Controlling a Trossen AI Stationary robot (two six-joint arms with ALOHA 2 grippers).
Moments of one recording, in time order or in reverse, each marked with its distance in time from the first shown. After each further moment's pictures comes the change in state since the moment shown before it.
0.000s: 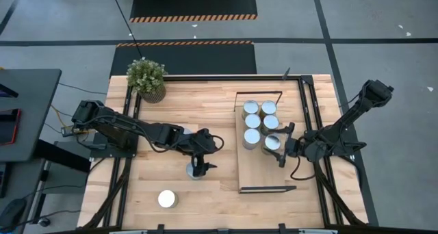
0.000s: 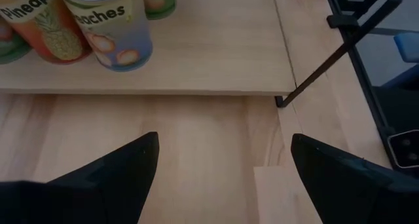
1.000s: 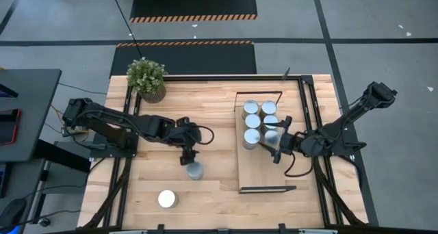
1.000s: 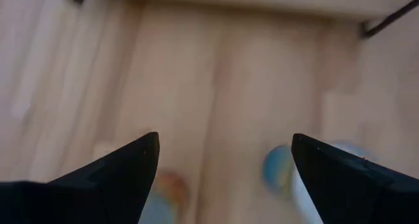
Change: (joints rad) left arm 0.041 -0.128 0.001 -0.409 -0.137 -0.067; right arm -0.113 0.002 0.250 -0.226 -0.067 -0.172
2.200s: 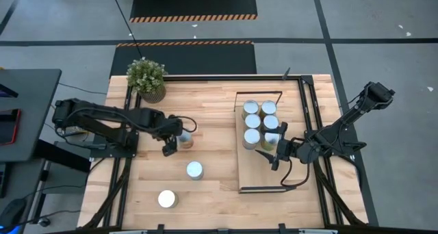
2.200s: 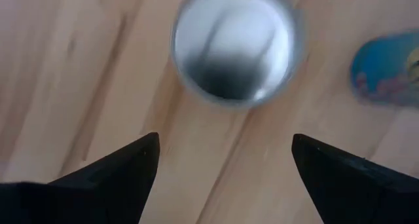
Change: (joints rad) left arm 0.151 -0.157 -0.196 -0.297 0.097 -0.152; right arm 0.046 0.116 0.054 -0.002 -0.024 0.073
